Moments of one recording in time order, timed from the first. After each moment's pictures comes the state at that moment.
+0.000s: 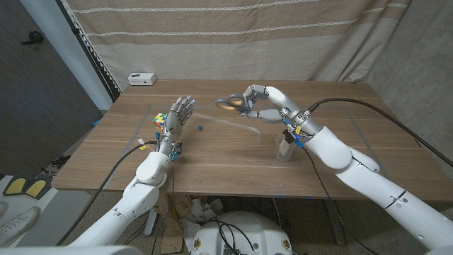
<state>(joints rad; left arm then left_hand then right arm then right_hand) 1.08 0.52 0.34 -1.45 -0.53 -0.53 0.07 0.06 -0.11 0.44 -0.11 0.26 0.30 -0.14 0.21 0.19 0.41 -0.13 0.22 0.19 0.18 -0.04 0.18 0.17 0.23 -0.04 0.19 0.17 -1.09 -0.74 -0.38 -1.98 -0.13 0.46 -0.11 1.32 0.04 0.18 -0.12 0.20 0.60 -0.12 1.11 0.60 0.67 -0.20 1.17 0.99 0.98 -0.14 0.53 0.67 0.44 -0.05 0.44 0.24</state>
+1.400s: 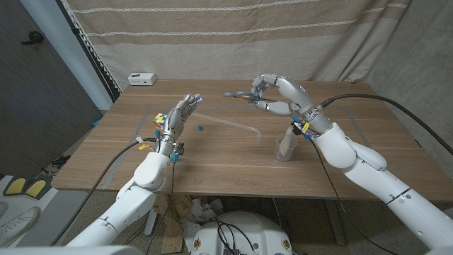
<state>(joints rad) 1.20 0.59 0.31 -1.70 -0.38 -0.48 0.20 0.14 -0.12 0.45 -0.15 0.26 0.48 -0.09 0.26 0.19 0.57 -0.16 0.27 0.21 0.24 -0.04 0.19 0.17 0.24 -0.04 0.19 0.17 -1.09 -0.69 -0.28 -1.93 -0.49 0.60 -0.34 1.32 0.03 0.18 -0.11 0.20 0.59 -0.13 1.14 0.59 0.66 -0.20 1.18 0.99 0.98 -0.14 0.49 0.71 0.41 -0.05 0.49 0.24</state>
